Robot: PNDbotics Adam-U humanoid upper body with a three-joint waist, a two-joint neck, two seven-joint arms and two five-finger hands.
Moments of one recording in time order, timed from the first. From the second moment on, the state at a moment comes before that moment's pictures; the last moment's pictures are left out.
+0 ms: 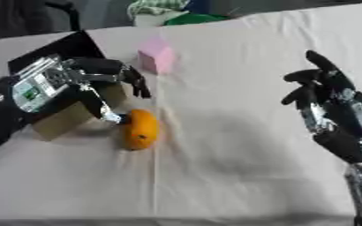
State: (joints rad) left arm -0.86 0.63 -0.61 -1.19 -0.28 -0.55 -0.56; right arm -0.24 -0.27 0.08 -1.83 -0.01 -0.22 0.24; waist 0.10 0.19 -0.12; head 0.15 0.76
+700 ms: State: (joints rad) left arm -0.84 0.70 -0.66 -1.23 -0.19 -0.55 -0.56; right arm -0.23 -0.28 0.08 -1.82 -0.01 -0.22 0.24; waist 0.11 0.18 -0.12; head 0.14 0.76
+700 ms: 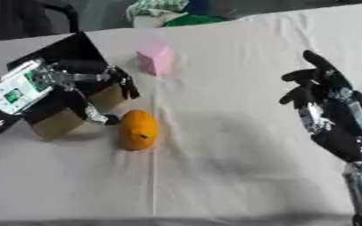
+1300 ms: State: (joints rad) left arm -0.84 0.67 -0.66 -1.17 -0.28 -0.55 -0.56; right arm -0.23 -0.28 0.08 -1.82 -0.01 -0.22 0.25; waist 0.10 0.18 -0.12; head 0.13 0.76
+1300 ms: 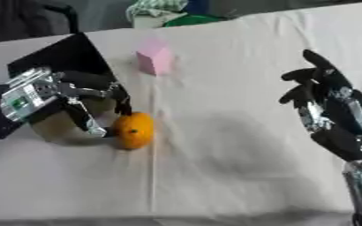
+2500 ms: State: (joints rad) left arm -0.86 0.68 -0.12 -1.07 -0.49 -0.63 -0.48; right arm -0.23 -0.28 0.07 -1.82 -0.01 -0.22 0.24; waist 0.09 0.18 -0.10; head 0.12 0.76
